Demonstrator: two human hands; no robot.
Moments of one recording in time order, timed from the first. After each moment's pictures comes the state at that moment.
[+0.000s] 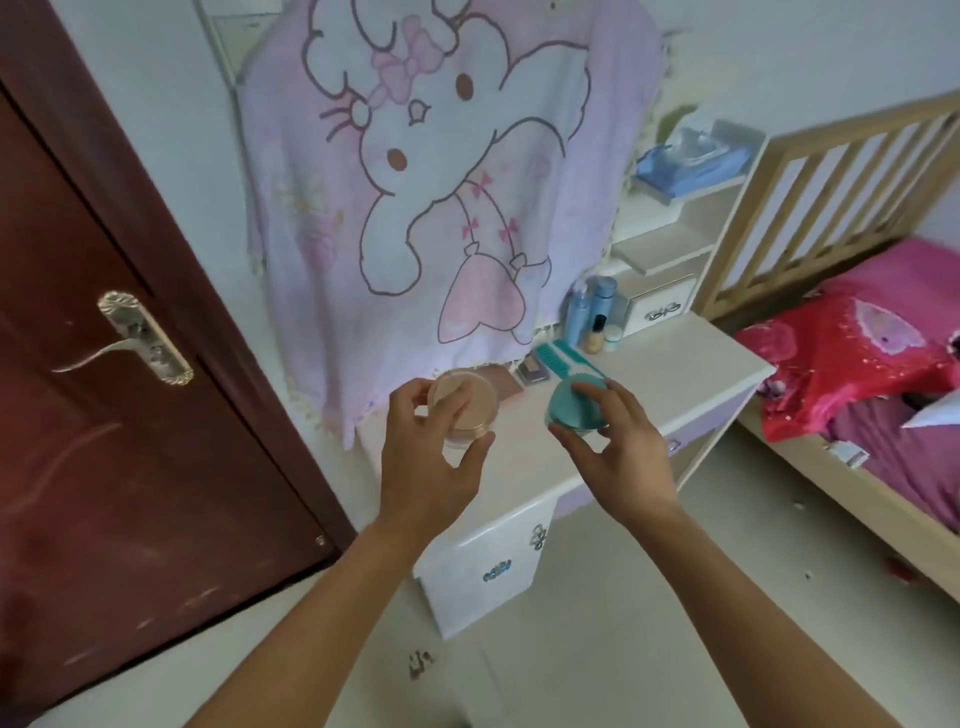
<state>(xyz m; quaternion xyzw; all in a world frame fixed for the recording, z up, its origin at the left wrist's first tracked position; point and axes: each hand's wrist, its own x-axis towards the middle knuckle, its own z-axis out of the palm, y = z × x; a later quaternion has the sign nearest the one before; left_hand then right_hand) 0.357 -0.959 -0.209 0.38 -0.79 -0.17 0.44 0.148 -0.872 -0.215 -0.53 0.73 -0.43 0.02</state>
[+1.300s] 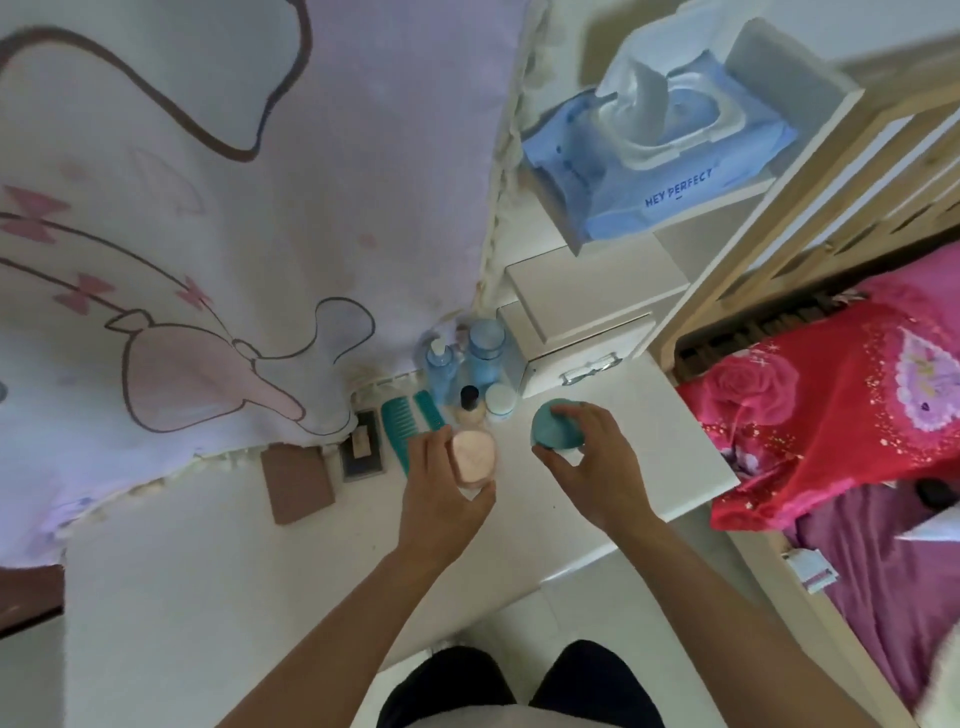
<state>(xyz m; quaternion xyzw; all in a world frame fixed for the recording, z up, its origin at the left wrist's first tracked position) -0.099 -1.163 -0.368 0.56 -0.71 -0.33 0.27 -0.299 -1.119 -0.351 -0.54 0.76 -0.30 0.19</state>
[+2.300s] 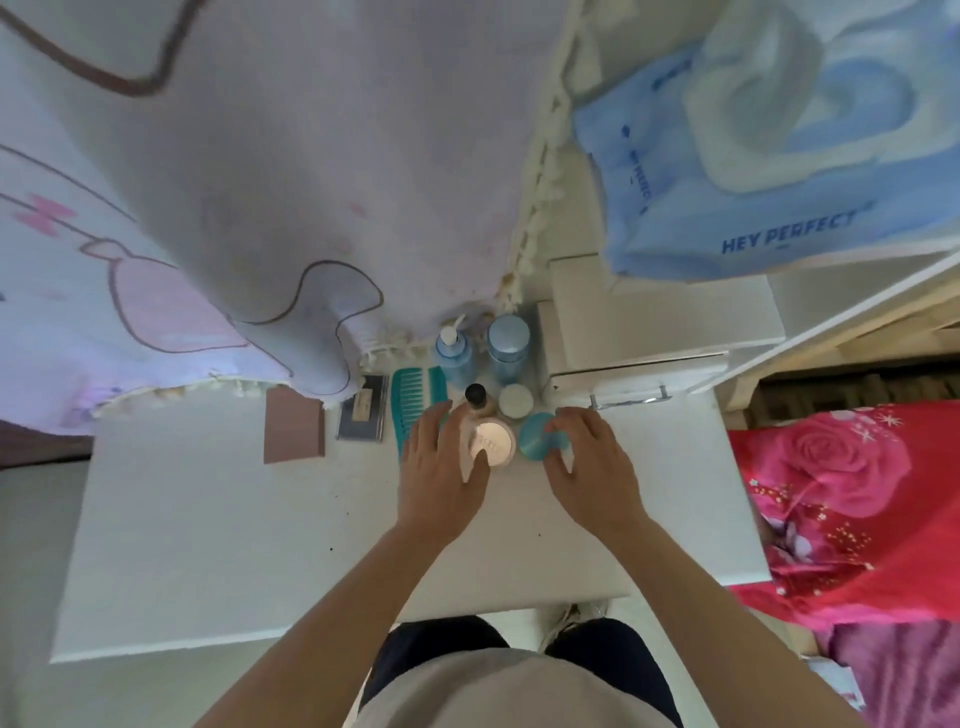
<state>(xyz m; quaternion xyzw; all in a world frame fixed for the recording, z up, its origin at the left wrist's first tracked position) -0.155 -1.185 -0.407 0.67 -0.69 -0.21 0.20 -0.355 -1.182 -0.409 -0.67 0.66 -0.22 0.25</state>
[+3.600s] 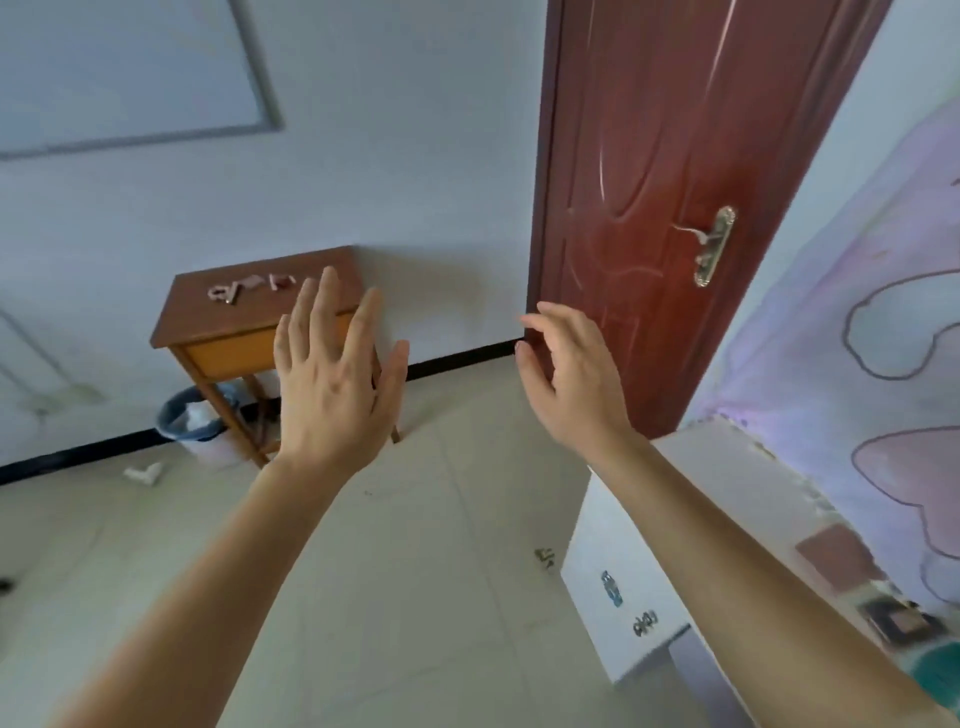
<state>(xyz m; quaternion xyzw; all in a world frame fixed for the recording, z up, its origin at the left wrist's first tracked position) 0.174 -0.626 -0.102 0.90 -0.20 0.34 0.17 0.141 -0.869 -0.129 -0.90 -0.04 -0.36 0.25</state>
